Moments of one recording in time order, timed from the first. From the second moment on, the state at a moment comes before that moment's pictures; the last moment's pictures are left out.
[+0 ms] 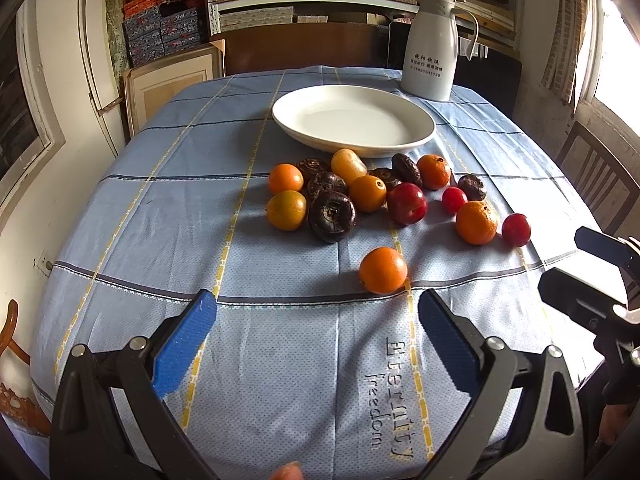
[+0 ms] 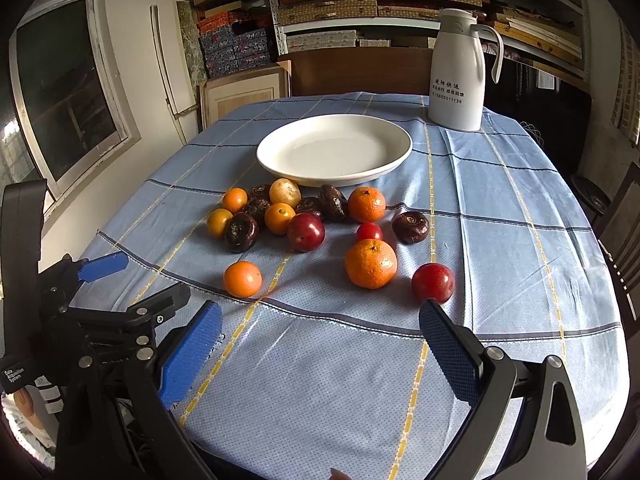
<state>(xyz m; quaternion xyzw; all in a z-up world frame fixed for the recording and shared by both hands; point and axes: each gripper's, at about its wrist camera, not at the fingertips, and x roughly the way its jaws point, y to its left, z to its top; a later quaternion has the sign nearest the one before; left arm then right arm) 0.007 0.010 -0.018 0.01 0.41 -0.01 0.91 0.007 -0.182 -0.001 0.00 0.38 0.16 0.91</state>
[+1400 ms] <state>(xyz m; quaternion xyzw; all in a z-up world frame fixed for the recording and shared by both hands) 0.005 0.009 -0.016 0.02 0.39 -0.01 0.92 0.008 -0.185 -0.002 0.00 0.38 0.16 0.91</state>
